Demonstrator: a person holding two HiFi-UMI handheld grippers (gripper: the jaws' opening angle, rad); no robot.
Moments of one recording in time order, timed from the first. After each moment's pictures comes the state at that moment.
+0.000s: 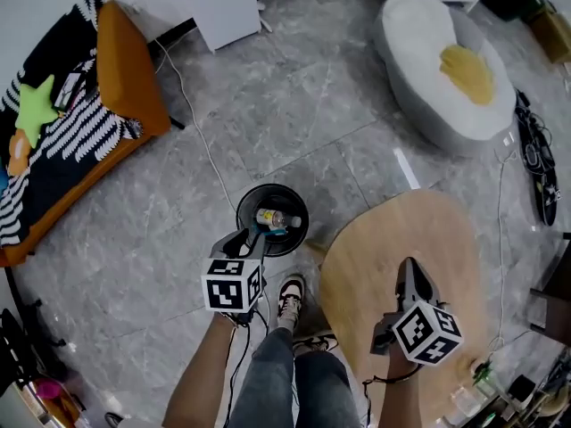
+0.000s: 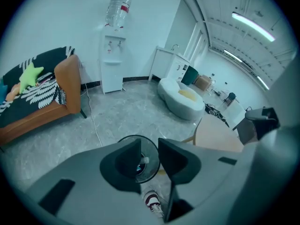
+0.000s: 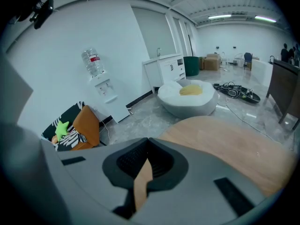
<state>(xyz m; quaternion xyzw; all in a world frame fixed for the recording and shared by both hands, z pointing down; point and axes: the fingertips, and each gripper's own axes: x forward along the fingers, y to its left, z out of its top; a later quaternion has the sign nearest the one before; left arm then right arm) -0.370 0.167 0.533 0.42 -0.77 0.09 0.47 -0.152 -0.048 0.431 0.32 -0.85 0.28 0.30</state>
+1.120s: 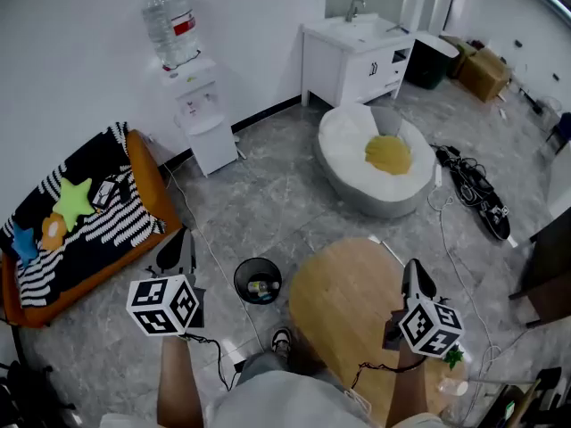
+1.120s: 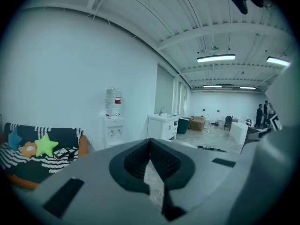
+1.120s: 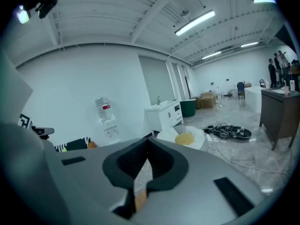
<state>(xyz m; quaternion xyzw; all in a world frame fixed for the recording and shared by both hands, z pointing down) -0.365 0.229 0.021 0.45 -0.88 0.01 0.13 -0.011 -0.053 0.061 0.37 -0.91 0.17 0.10</state>
